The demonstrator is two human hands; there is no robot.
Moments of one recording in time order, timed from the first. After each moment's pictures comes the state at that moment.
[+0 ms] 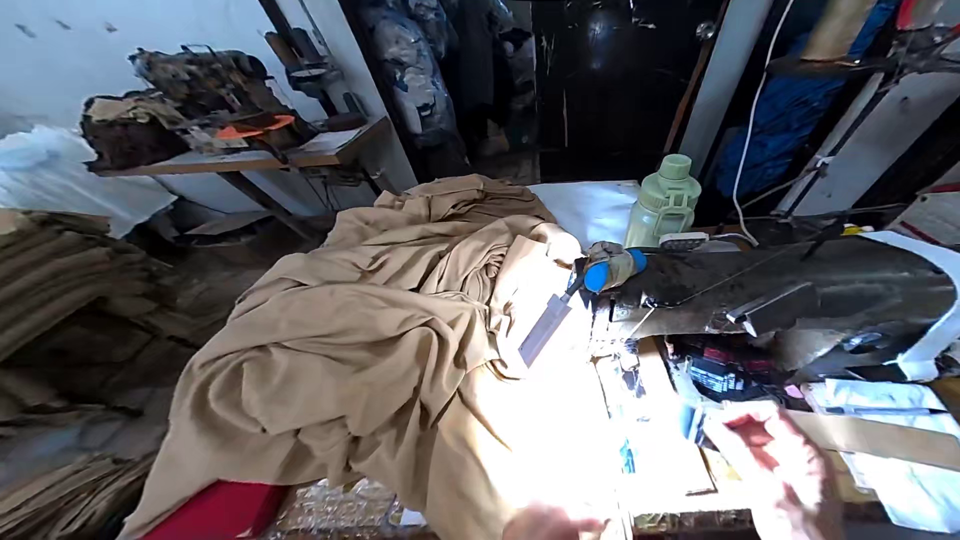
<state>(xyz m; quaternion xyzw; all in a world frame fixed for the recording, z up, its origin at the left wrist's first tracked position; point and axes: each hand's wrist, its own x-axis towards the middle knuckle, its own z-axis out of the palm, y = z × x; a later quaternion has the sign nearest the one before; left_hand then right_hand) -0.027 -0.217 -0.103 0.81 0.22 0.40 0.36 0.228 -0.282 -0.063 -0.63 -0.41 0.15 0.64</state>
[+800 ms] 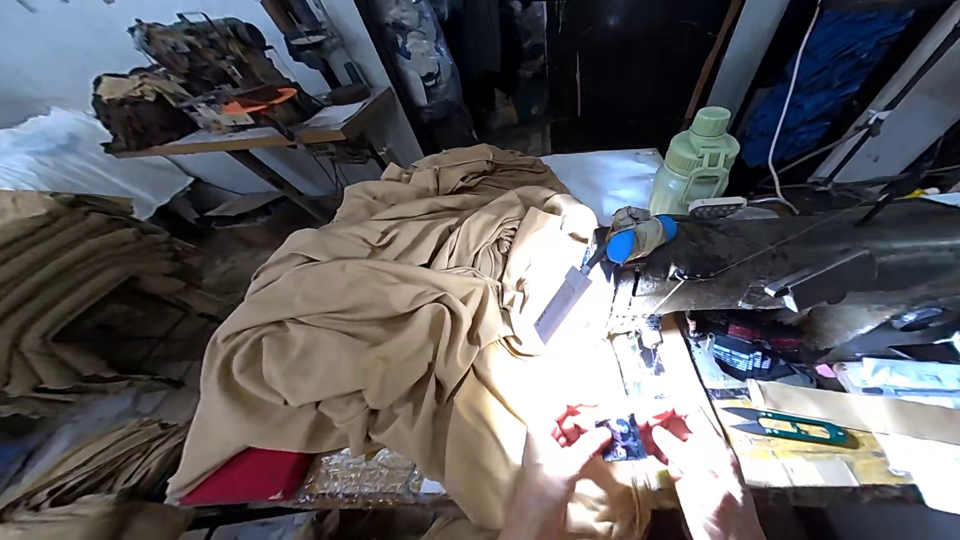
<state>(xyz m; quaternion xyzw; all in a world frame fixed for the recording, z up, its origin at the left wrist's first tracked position) 0.018 -0.179 -0.086 0.50 0.40 0.37 0.67 0.160 -0.261 -0.093 -0.53 -0.34 0.35 0.69</state>
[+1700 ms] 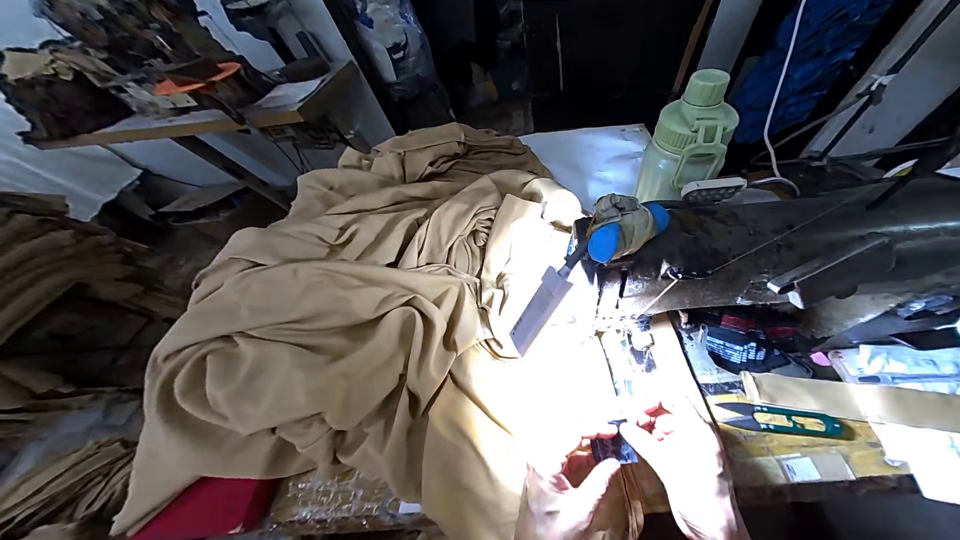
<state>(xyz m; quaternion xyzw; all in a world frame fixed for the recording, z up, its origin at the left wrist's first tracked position) 0.019 -0.195 -0.108 0.61 0.32 0.38 0.62 0.162 -0.244 -0.111 -0.64 -0.30 0.29 0.65</state>
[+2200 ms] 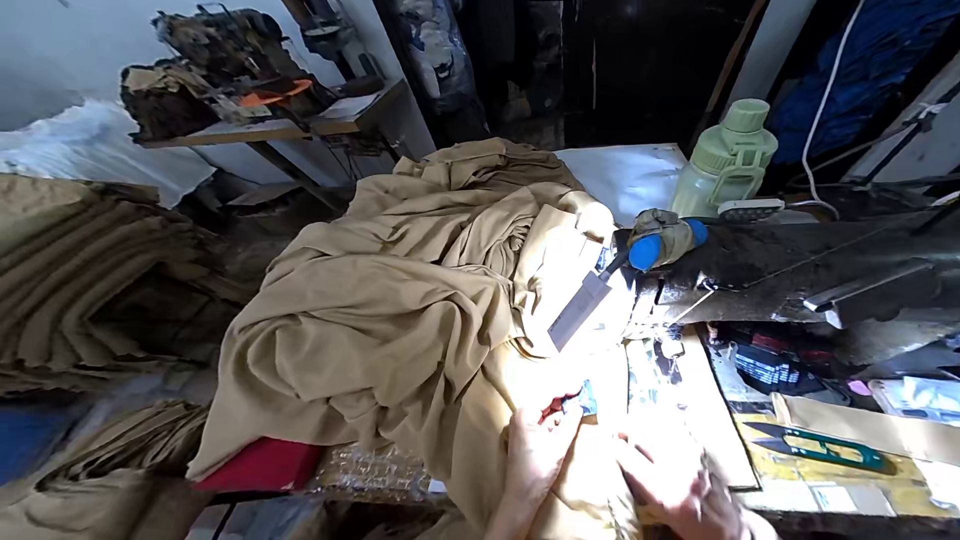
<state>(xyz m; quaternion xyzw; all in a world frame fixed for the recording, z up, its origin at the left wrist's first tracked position) 0.004 -0.142 -0.126 0.63 0.43 0.42 0.49 0.185 -0.239 -0.137 -0.53 -0.78 -0.06 0.34</state>
